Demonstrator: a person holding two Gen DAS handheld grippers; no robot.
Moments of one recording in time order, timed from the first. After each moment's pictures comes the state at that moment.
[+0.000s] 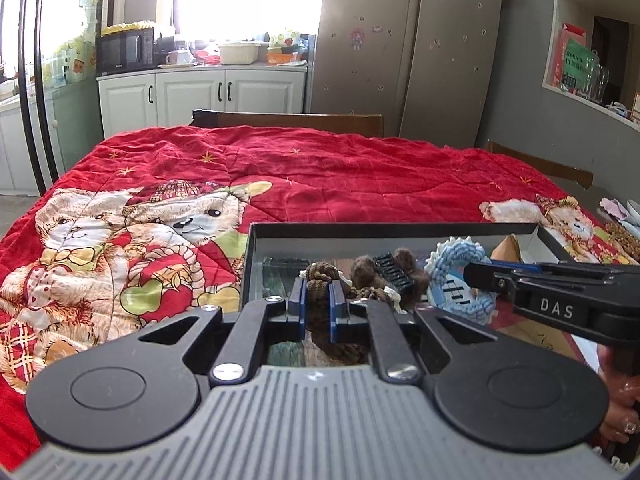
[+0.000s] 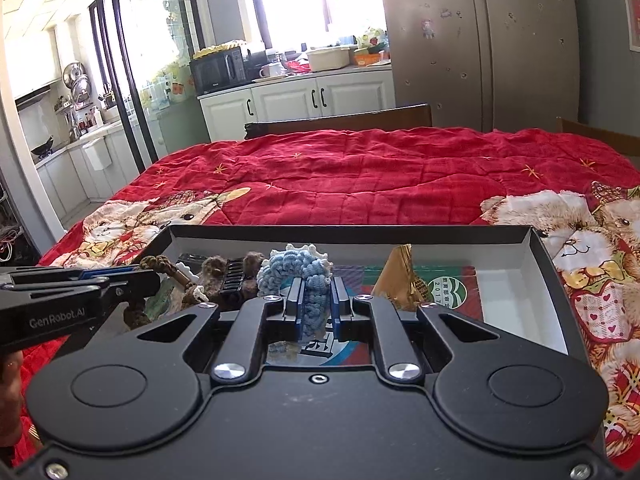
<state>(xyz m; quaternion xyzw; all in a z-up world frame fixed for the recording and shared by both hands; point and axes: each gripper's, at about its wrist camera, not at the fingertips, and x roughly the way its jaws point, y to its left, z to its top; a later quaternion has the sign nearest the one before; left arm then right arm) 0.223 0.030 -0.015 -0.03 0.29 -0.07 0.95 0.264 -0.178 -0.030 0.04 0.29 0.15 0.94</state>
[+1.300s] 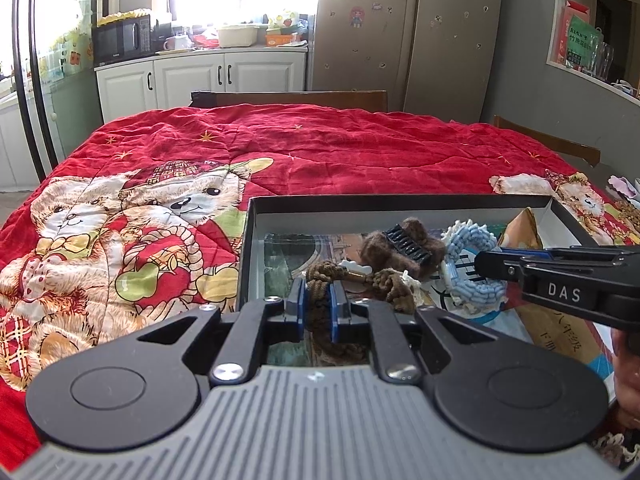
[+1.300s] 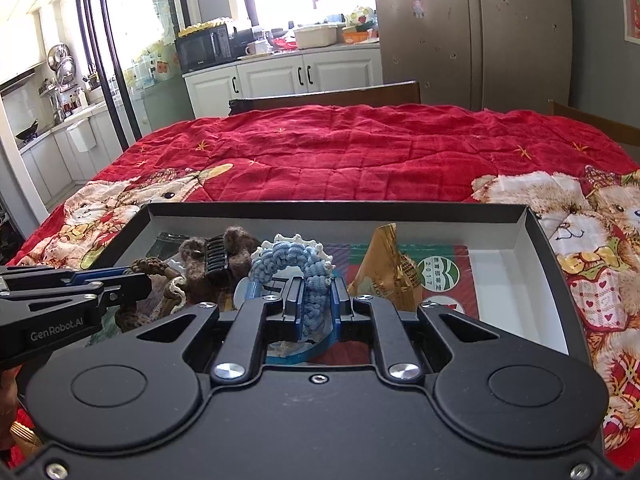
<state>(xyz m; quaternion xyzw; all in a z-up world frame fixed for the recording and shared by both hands) 0.231 0.028 -0.027 -0.01 0.32 -0.06 0.95 0.274 -0.176 -0.039 0.03 0.33 0.13 0.93</state>
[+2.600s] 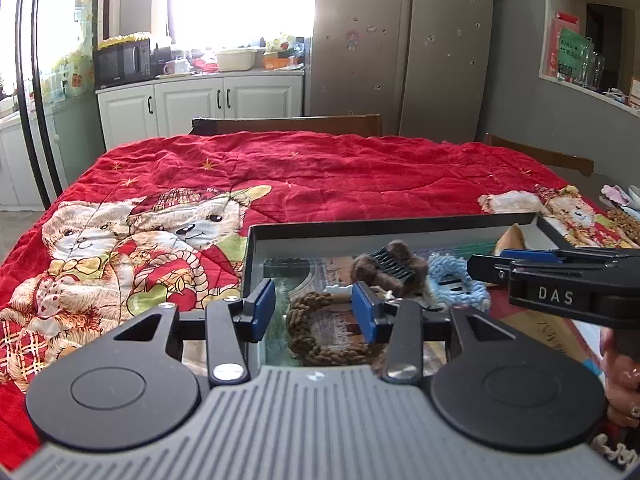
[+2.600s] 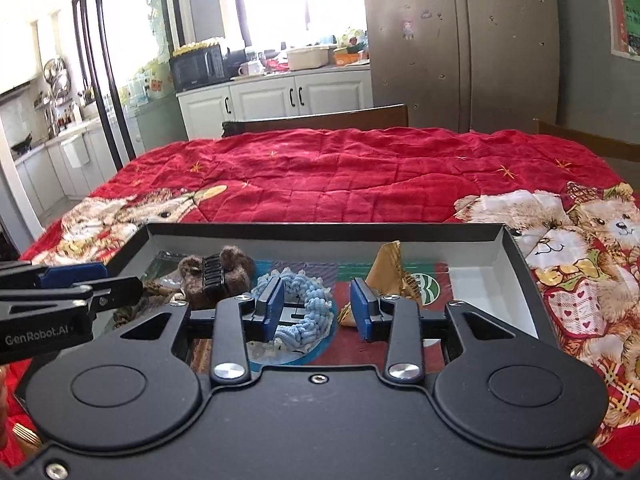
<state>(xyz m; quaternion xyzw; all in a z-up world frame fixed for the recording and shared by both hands) 0.213 0.023 -0.010 0.00 0.28 -0.06 0.96 0.260 -0.184 -0.027 0.04 0.30 0.11 0.95</state>
